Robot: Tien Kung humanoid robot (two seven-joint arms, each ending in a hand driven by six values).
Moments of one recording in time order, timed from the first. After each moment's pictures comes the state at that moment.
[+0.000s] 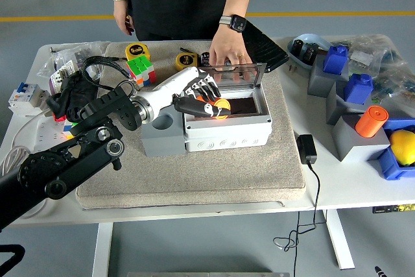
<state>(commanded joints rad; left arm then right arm) -0.66 0.24 -0.71 -1.34 1.41 0.02 0.29 0.13 -0.16 0.40 0.27 0.28 -0.19 0.02</state>
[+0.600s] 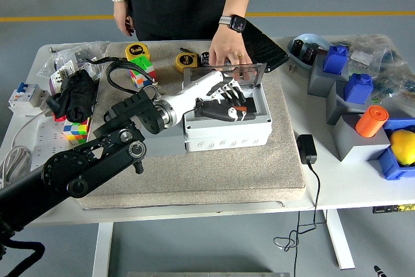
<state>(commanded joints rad) -0.72 0.13 -0.69 -1.29 1.34 0.08 0.21 0.13 -0.16 0.40 0.28 0.28 -0.19 0.02</state>
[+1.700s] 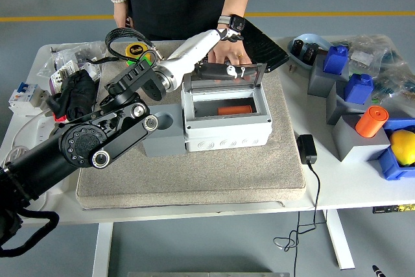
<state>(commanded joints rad) -0.86 0.09 -0.65 -1.07 1.55 0.15 0.11 0.13 -0.16 0.39 0.28 0.28 -0.19 0.03</state>
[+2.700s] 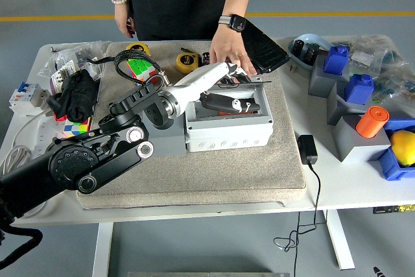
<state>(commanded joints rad) -0.79 0.16 -0.58 -1.25 1.52 0.08 0.20 0.12 -0.16 0.42 0.29 0.26 -0.19 0.03</state>
